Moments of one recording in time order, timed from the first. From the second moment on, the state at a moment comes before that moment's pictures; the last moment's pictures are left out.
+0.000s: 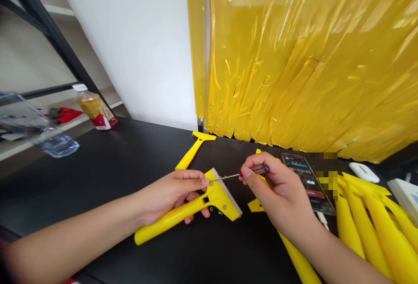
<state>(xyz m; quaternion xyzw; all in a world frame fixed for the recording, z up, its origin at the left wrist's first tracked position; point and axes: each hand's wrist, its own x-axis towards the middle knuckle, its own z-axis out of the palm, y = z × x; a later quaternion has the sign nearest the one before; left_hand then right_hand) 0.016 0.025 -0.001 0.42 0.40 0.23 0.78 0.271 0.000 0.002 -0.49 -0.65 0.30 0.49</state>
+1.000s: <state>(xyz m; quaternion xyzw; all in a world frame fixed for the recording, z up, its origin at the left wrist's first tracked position) 0.016 0.021 -0.002 0.45 0.41 0.26 0.75 0.265 -0.023 0.014 -0.41 -0.82 0.03 0.39</state>
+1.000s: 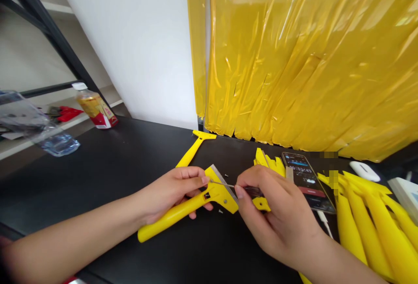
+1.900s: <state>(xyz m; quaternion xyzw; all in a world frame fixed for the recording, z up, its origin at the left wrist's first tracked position) 0.018 0.019 0.005 0.58 0.46 0.40 0.55 0.240 -0.040 0.029 -0.43 -0.82 -0.25 0.27</state>
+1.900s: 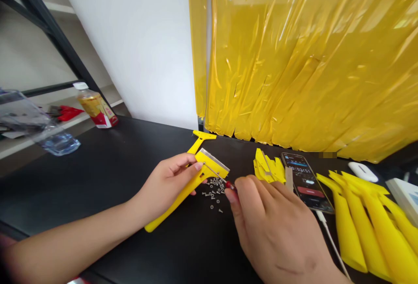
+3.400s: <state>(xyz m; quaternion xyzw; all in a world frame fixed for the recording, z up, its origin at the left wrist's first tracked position) 0.017 0.022 0.000 0.60 0.46 0.40 0.52 0.236 -0.036 0.016 -0.47 -0.81 -0.26 0.26</state>
